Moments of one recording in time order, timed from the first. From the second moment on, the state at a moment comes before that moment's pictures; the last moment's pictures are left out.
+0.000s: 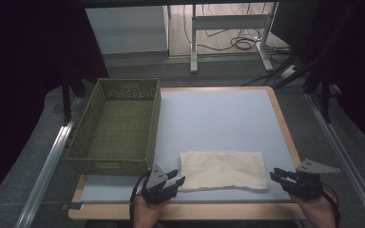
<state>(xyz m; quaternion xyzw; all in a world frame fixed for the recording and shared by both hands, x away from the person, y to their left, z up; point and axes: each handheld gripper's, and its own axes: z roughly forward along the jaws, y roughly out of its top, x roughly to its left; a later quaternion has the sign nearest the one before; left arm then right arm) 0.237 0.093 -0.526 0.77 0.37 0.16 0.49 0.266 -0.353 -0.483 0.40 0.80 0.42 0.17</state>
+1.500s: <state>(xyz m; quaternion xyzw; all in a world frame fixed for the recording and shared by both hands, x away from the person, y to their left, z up) 0.312 0.060 -0.536 0.77 0.46 0.24 0.37 0.289 -0.326 -0.524 0.44 0.80 0.37 0.18</state>
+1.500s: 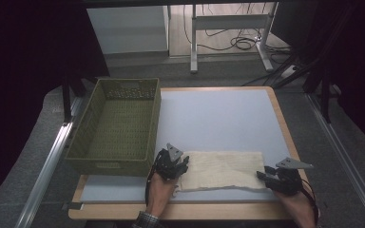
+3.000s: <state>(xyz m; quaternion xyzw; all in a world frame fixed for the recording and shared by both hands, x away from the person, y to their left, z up) 0.325 0.063 -0.542 0.78 0.48 0.19 0.36 0.332 -0.334 -0.494 0.42 0.80 0.38 0.17</state>
